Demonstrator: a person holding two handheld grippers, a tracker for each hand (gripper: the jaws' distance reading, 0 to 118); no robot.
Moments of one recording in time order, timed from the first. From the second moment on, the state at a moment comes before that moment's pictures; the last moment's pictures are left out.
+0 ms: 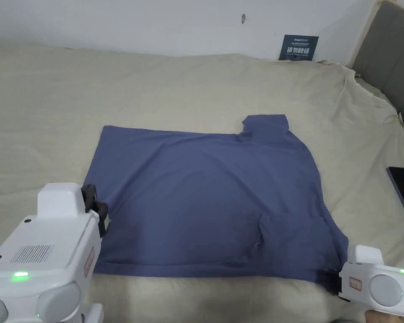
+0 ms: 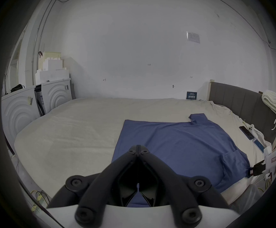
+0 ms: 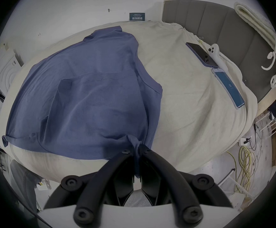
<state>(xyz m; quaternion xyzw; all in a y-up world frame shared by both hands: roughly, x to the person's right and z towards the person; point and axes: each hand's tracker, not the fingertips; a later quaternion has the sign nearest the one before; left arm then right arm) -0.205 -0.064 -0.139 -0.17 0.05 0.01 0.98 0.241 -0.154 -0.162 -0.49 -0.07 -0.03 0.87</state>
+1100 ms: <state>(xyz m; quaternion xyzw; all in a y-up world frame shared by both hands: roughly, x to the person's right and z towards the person) -0.275 -0.149 -0.161 -0.47 0.04 0.05 0.88 0.251 -0.135 -0.160 -0.48 -0.06 -0.03 0.87</state>
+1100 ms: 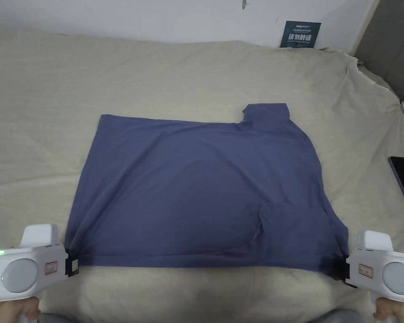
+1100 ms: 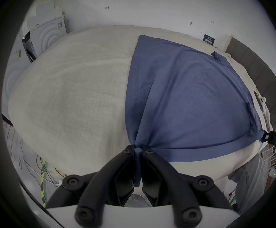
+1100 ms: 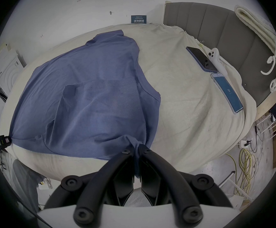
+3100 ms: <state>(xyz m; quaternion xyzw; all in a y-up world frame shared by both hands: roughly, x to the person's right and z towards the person) -0.232 -0.029 -0.241 -0.15 0.09 -0.02 0.98 0.206 0.000 -0.228 -0.17 -0.06 0.07 0.98</state>
